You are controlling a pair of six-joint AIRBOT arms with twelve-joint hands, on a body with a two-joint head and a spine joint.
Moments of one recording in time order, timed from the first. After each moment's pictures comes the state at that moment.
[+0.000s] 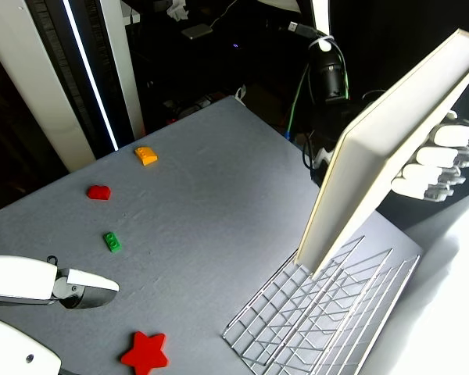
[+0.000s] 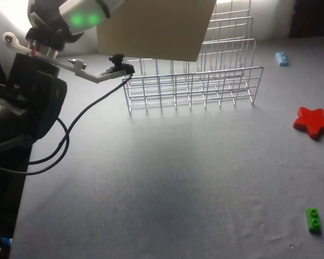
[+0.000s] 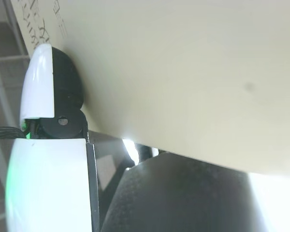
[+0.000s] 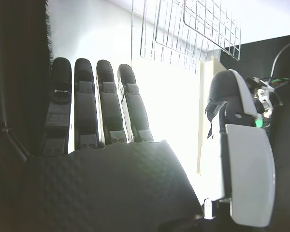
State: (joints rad) left arm 0.52 -1.56 1.95 -0.22 -1.29 -0.71; right arm 0.13 -0.79 1.25 -2.98 0.47 1.94
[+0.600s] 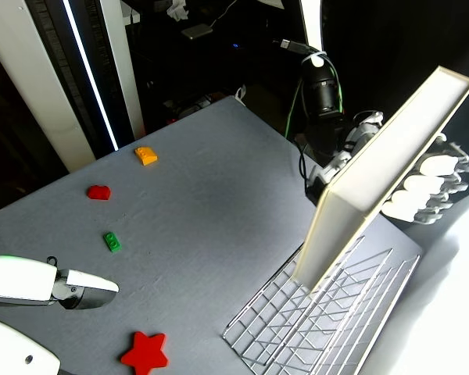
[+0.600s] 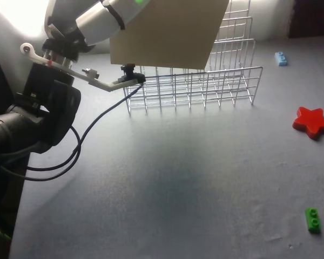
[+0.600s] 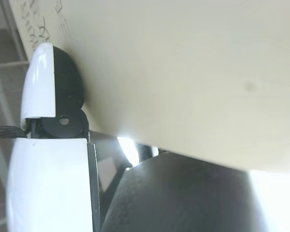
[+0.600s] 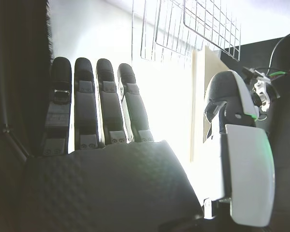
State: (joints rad) left arm 0.54 -1.63 2.01 -0.24 -1.30 -0.71; right arm 0.14 -0.80 1.25 -2.98 0.47 1.94
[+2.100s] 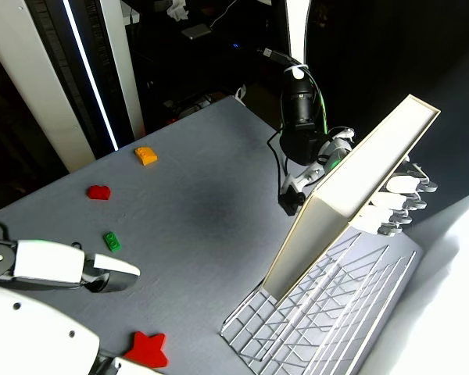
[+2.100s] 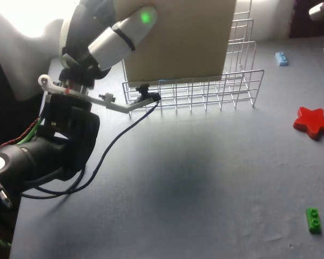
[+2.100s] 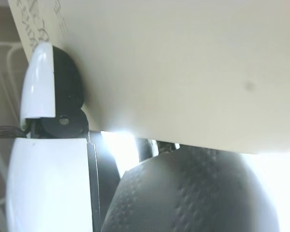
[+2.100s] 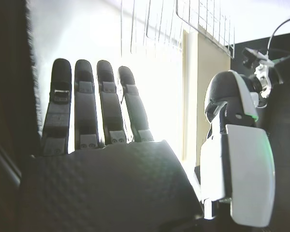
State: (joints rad) left arm 0.60 -1.69 1.95 -0.41 -1.34 -0.68; right arm 0.16 -0.84 1.25 -2.98 0.49 1.97
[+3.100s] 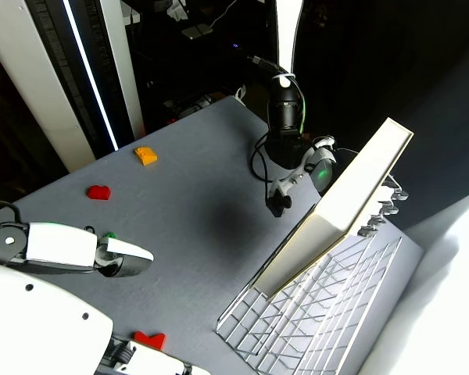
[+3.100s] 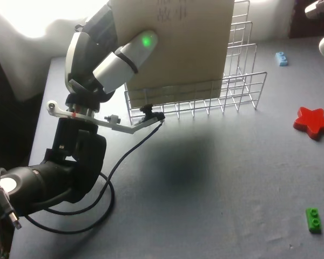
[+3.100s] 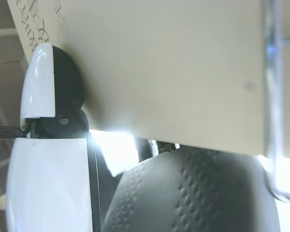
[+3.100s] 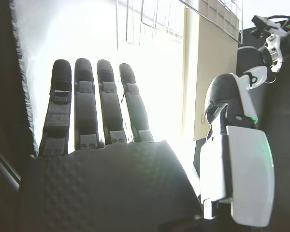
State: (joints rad) left arm 0.66 -1.73 1.93 -0.46 -1.37 -0.67; right arm 0.17 -0.84 1.24 -2.98 0.49 1.97
